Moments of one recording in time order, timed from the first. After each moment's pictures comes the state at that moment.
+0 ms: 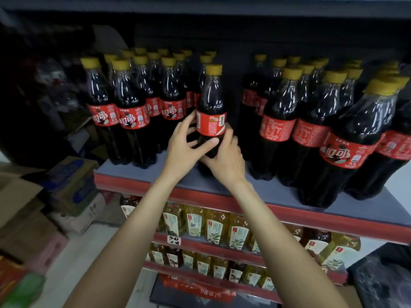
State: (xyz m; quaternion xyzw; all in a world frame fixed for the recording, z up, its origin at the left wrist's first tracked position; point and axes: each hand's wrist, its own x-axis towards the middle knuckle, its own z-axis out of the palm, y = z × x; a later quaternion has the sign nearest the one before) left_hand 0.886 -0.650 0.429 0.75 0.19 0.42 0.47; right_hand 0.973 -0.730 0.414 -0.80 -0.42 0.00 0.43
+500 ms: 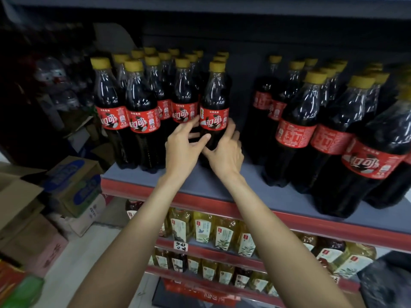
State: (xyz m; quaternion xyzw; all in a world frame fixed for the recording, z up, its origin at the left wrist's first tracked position) left_hand 0.886 -0.616 0.425 0.78 0.23 0.47 0.34; right_hand 0.972 -0.676 0.414 -0.84 -0.35 -0.06 0.42
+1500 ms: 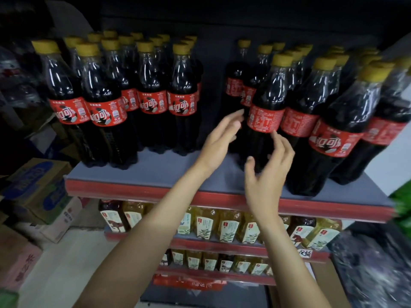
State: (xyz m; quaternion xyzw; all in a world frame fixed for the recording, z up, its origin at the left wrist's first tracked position) left_hand 0.944 -0.702 0.438 0.72 0.06 0.27 0.64; right_hand 0.980 -0.809 0.387 -0.74 -0.29 -0.23 0.55
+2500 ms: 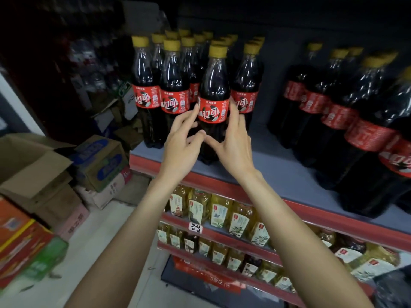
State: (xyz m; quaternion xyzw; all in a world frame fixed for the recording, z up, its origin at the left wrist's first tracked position) left_hand 0.811 -0.638 0.433 0.76 0.25 0.44 0.40; right_hand 0.929 -0.687 0.424 -0.72 -0.51 -0.06 0.46
